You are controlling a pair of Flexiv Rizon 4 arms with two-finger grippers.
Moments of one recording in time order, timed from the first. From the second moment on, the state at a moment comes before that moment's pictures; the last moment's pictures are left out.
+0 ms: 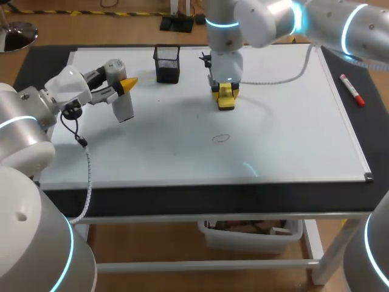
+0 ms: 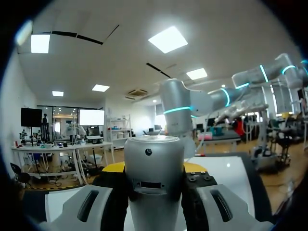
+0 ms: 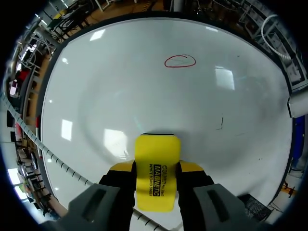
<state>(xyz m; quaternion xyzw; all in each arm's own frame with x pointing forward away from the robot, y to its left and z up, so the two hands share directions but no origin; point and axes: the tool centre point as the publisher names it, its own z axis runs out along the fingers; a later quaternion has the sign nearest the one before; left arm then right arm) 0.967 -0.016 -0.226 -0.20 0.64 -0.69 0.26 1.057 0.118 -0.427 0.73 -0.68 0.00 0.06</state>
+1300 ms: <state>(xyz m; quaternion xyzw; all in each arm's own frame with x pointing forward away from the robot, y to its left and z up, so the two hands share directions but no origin) 0.967 -0.015 -0.225 -0.20 0.64 -0.69 0.26 1.089 -0.004 -0.398 0.66 -0.75 -0.01 0.06</state>
